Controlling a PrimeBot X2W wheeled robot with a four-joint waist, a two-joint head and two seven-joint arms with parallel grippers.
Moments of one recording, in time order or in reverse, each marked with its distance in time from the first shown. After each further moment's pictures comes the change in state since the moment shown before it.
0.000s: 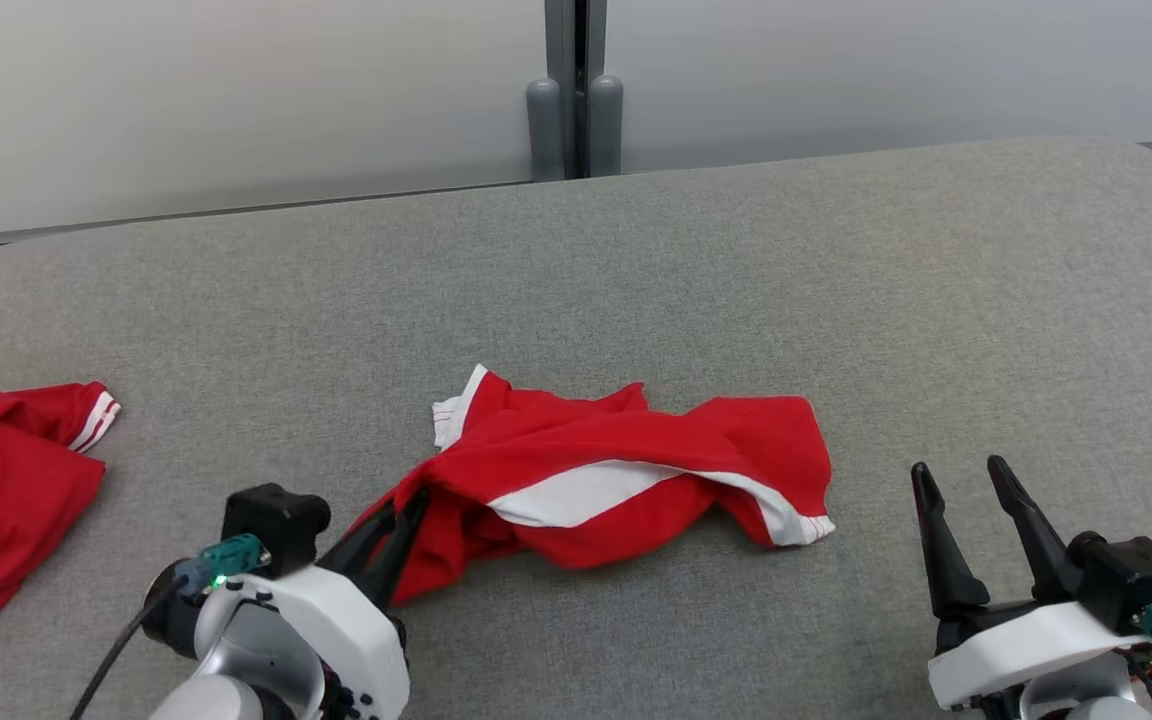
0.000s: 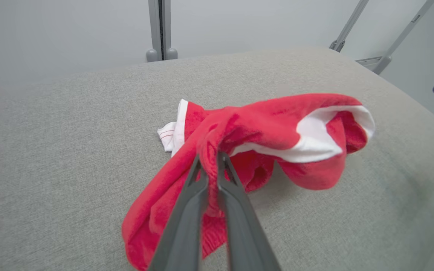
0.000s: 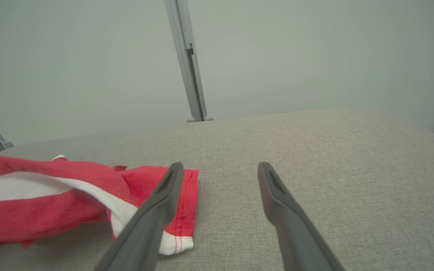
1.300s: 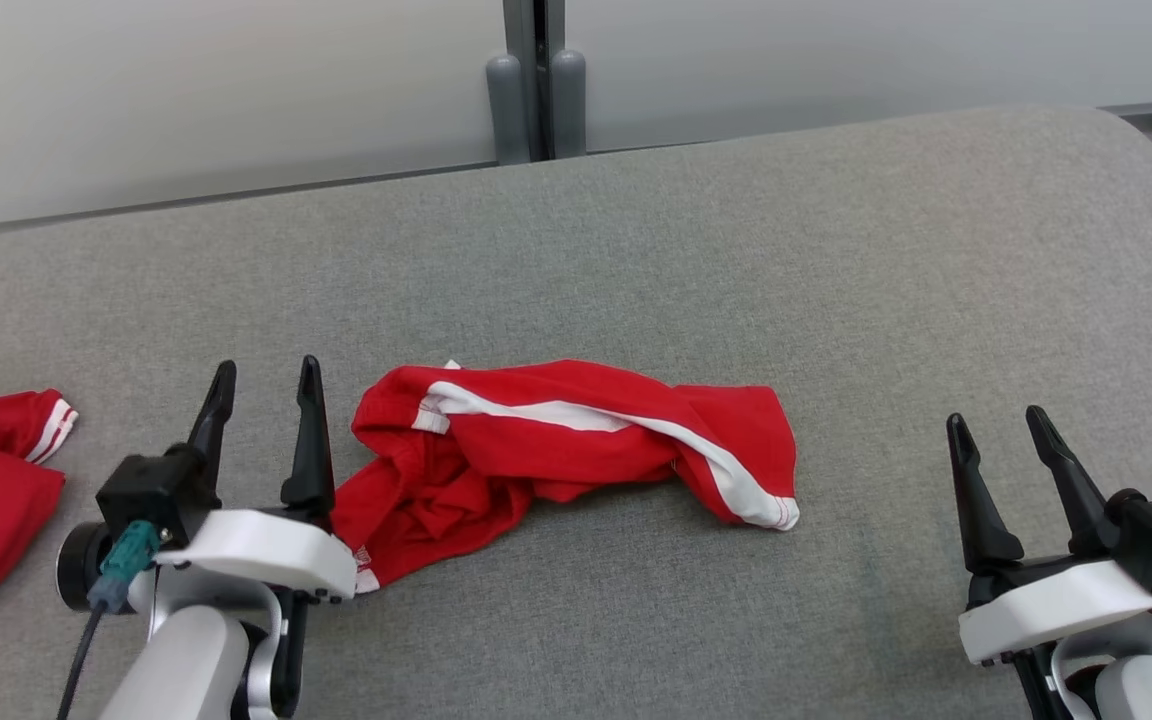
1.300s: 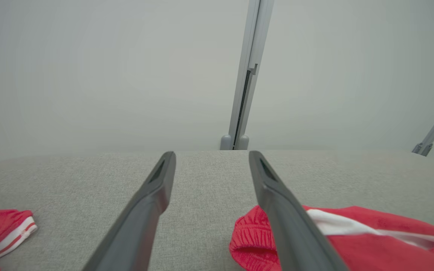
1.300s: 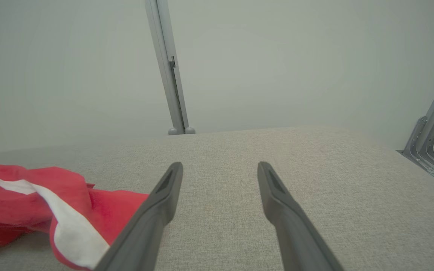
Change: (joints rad) left arm -0.131 -0.122 0.161 0.278 0.066 0.150 -0.443; right arm -0.069 -0.036 -0.022 0.001 -0.010 0.000 -0.008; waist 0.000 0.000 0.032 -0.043
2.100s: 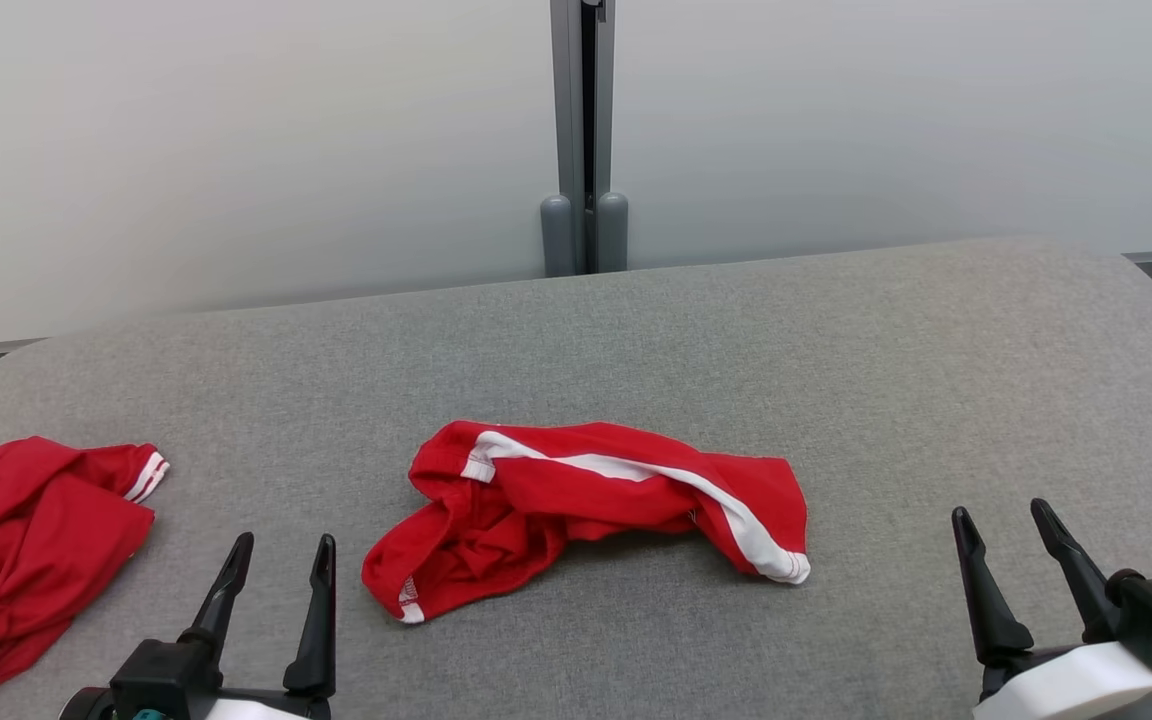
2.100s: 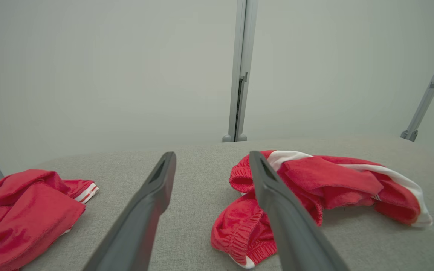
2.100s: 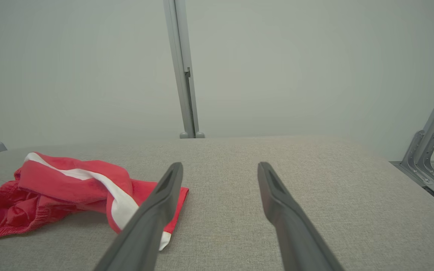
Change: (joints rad) left arm 0.341 -0.006 0.083 -0.160 0.148 -0.100 -0.007; right arm 0.174 0.012 -0.036 -0.114 -0.038 0.000 0.105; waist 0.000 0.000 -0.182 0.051
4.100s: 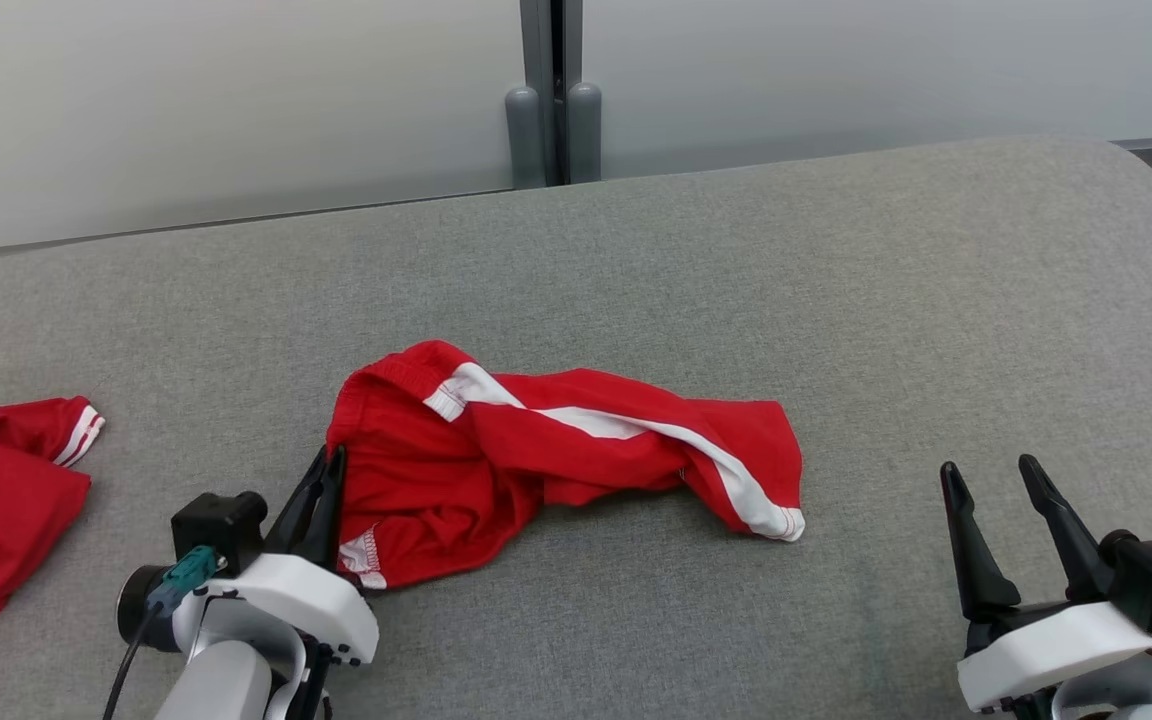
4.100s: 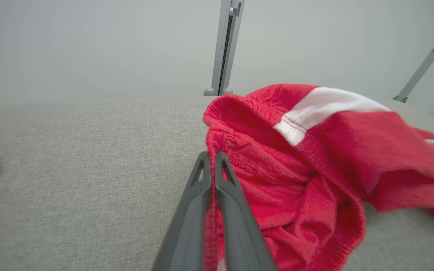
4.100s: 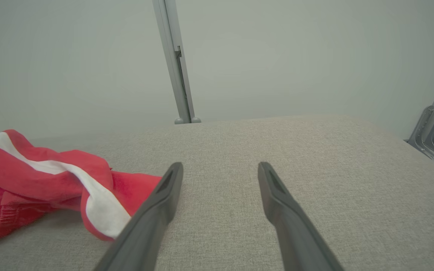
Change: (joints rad) left arm -0.374 -0.126 0.027 0.521 0.016 -0.188 0.002; right arm -0.078 0.009 0.019 0.036 0.027 0.000 -0.032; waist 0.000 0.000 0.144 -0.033
